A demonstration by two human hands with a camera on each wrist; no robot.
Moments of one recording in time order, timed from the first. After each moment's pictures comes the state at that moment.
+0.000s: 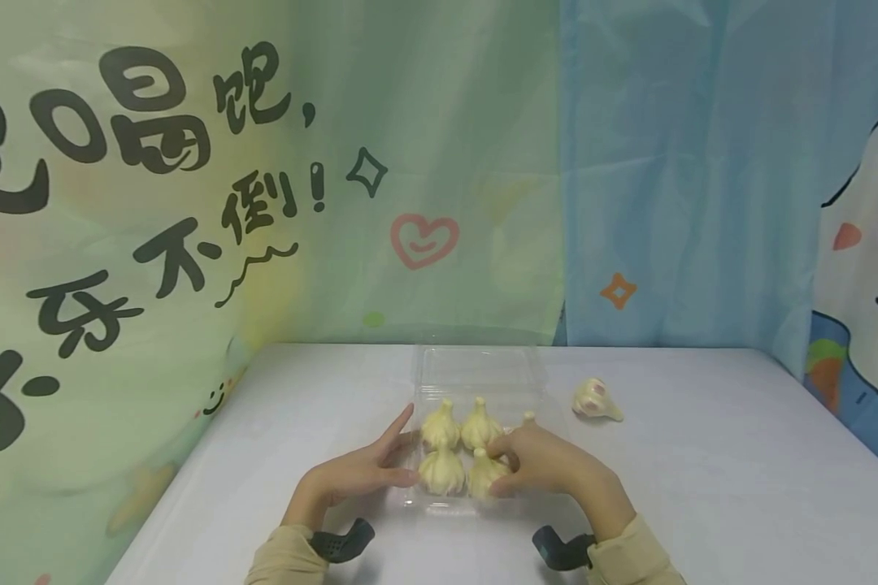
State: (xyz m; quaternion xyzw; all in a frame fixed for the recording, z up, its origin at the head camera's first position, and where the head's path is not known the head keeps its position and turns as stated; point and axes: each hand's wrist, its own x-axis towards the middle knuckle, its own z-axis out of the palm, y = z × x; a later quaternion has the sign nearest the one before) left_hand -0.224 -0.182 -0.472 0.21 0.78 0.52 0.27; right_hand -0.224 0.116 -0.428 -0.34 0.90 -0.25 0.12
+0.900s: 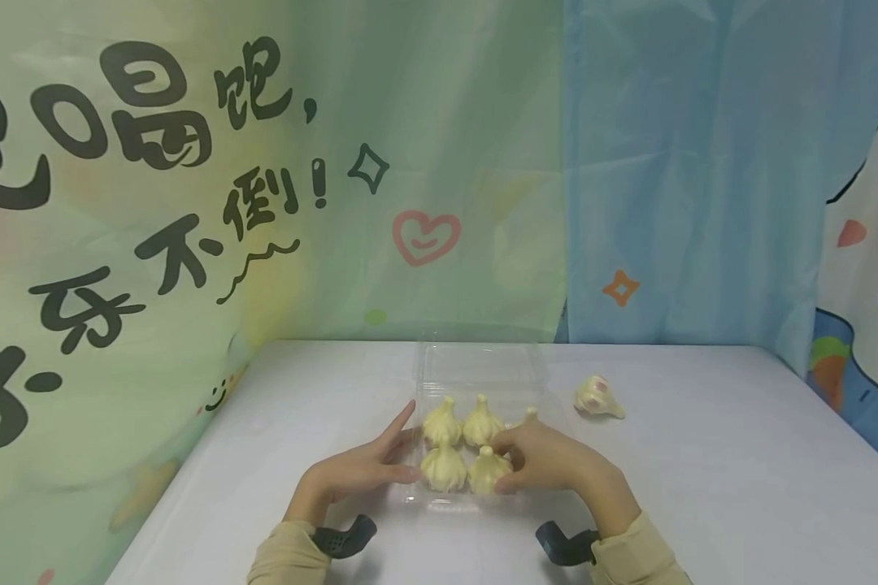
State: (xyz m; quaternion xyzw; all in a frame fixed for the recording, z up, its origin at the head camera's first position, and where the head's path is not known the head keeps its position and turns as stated) left_hand -0.225 -0.182 -0.474 0.21 0.79 0.51 0.27; right_hand -0.223 0.119 -0.428 -0.35 0.89 -0.26 0.13
